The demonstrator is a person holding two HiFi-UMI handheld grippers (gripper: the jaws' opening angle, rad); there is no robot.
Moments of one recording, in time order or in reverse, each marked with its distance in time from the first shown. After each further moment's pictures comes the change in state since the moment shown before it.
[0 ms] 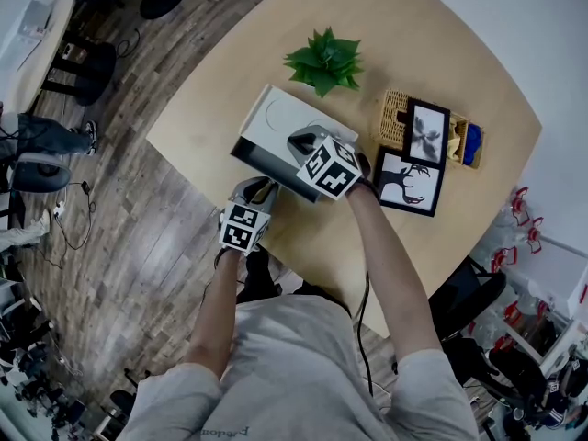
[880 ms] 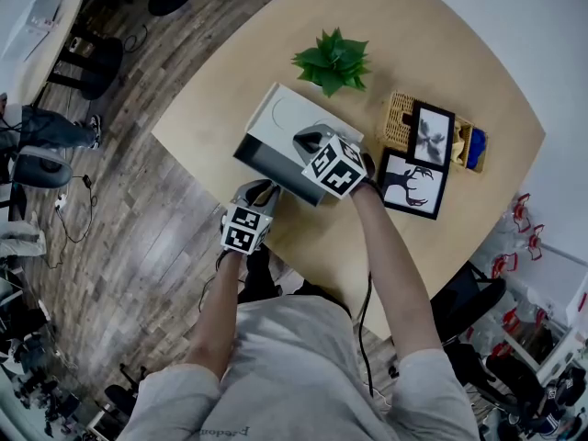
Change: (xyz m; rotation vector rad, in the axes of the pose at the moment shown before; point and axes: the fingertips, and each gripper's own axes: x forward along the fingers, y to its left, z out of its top) left arm -0.011 -0.004 -0.009 -0.016 0.000 0.019; right arm -0.001 0.001 0.001 -0.007 -0.005 -0.004
